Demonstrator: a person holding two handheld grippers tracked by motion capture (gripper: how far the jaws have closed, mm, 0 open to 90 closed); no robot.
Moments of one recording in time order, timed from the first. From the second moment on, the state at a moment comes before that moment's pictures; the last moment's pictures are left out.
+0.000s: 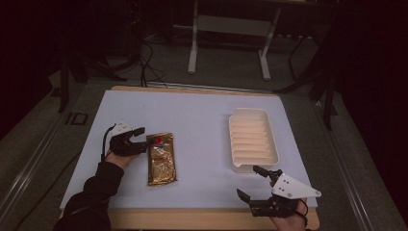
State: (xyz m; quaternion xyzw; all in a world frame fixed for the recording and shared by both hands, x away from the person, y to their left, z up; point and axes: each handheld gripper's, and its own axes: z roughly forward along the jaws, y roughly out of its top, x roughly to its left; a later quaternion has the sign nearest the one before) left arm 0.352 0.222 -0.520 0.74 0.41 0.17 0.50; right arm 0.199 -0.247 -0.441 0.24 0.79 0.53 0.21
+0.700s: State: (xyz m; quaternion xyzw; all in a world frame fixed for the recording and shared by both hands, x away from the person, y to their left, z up) left arm 0.380 0.219 -0.548 0.75 0.46 0.15 0.45; right arm 0.201 -0.244 -0.445 0.25 0.79 0.52 0.19
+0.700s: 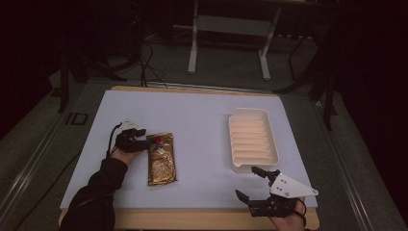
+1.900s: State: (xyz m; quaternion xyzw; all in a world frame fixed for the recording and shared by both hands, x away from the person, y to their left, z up) left arm 0.374 0.202 -0.543 0.78 0.46 0.15 0.39; right arm 0.200 -0.242 -0.445 0.24 0.80 0.52 0.19
